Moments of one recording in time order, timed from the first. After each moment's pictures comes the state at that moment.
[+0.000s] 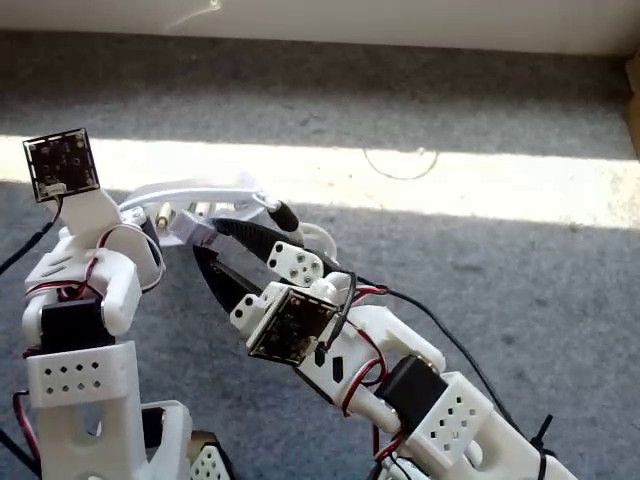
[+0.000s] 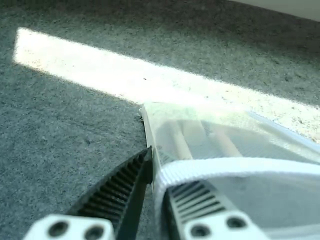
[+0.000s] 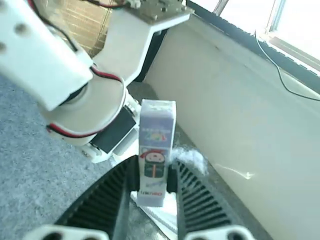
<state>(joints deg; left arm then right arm) -14.8 -56.3 44.3 59.2 12.5 -52.0 -63.3 56.4 14.5 28.6</state>
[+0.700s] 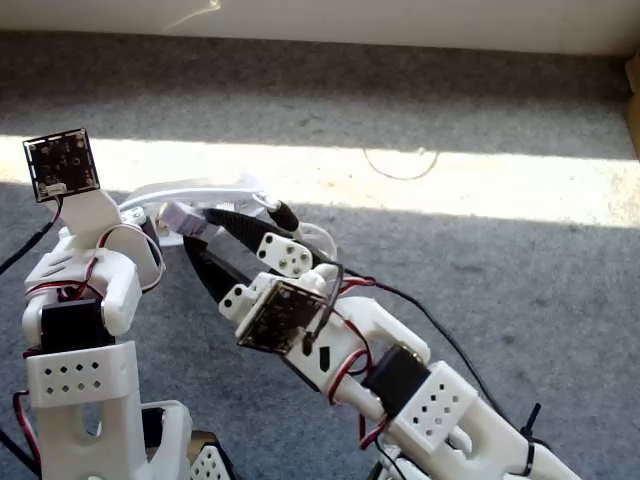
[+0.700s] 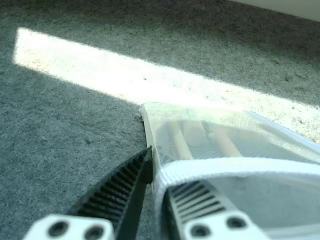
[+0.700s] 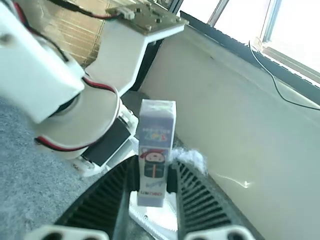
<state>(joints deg) -14.8 -56.3 44.3 59.2 12.5 -51.5 -56.9 56.4 6.7 28.6</state>
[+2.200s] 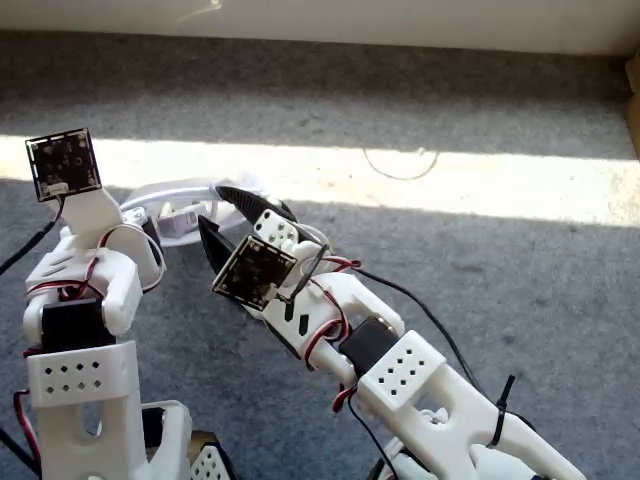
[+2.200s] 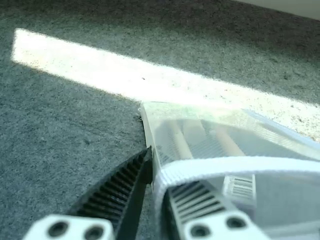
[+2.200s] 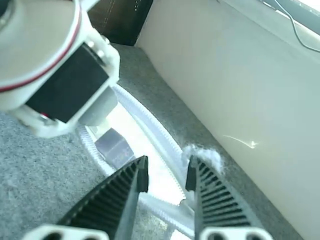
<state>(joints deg) -14.7 -56.2 44.3 59.2 12.2 -47.4 -43.3 56.4 1.1 28.5</state>
